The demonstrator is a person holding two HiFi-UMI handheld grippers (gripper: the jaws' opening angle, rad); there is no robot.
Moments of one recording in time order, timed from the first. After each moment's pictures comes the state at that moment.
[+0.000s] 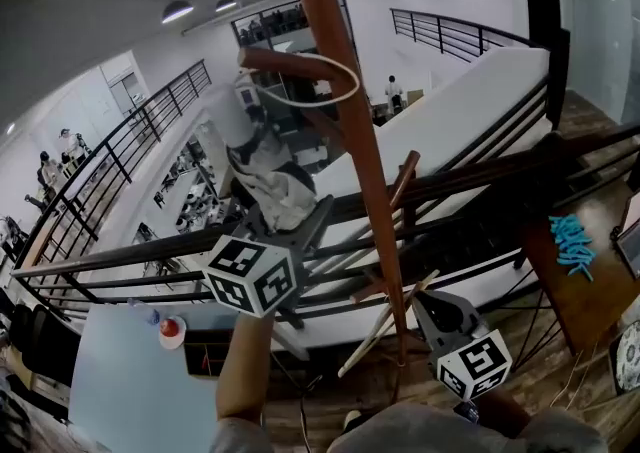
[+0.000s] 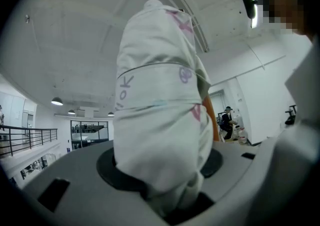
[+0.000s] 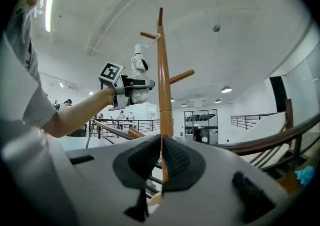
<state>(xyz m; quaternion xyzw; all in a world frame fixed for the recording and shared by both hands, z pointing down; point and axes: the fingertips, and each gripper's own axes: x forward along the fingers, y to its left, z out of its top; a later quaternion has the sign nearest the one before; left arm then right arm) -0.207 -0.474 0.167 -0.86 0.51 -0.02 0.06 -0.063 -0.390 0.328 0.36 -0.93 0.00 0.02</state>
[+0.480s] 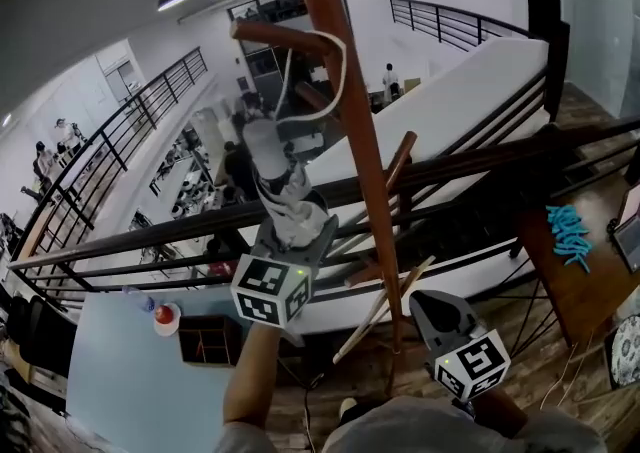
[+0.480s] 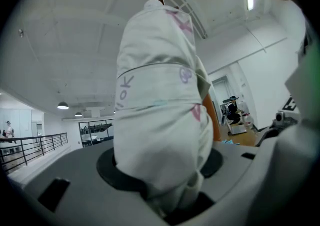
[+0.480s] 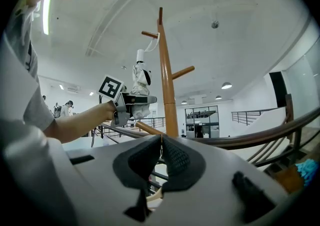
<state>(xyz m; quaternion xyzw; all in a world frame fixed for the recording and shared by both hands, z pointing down) -0.208 -0.465 0.243 -0.83 0.54 -0.08 0.07 -0.061 -0.370 0.345 0.36 -0.93 0.02 0.02</state>
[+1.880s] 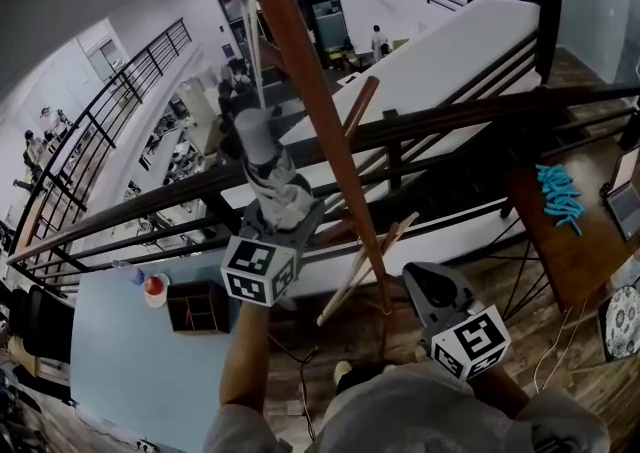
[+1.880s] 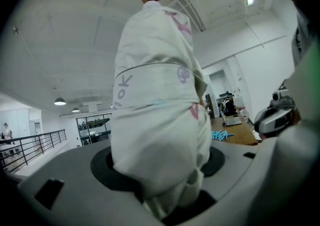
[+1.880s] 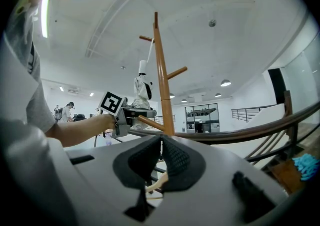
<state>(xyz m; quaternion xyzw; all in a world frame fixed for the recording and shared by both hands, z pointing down) -0.187 -0.454 0.307 -0.84 0.53 -0.12 0.06 -0.027 -0.349 0.359 0.36 -0.93 0.04 0.03</state>
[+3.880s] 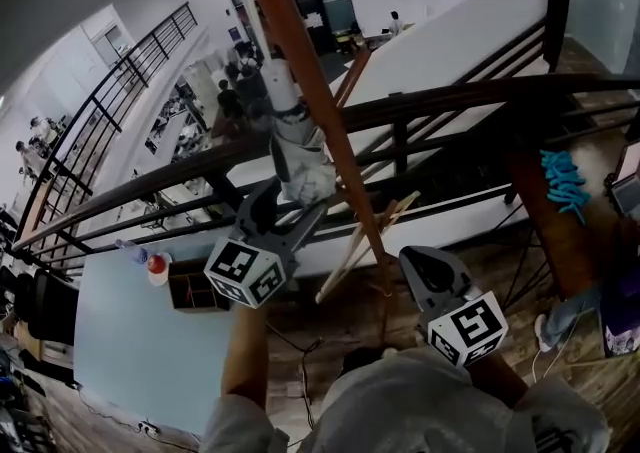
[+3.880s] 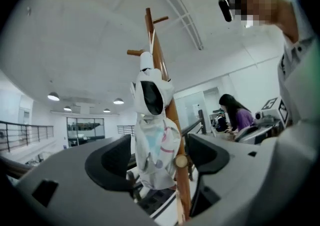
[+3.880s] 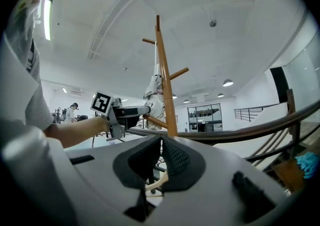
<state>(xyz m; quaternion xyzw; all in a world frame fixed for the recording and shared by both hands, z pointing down) -0.169 -0.405 0.297 -0.87 0.49 -0.04 0.05 -0.022 -0.335 0.364 0.34 -0.94 0.03 0.02</state>
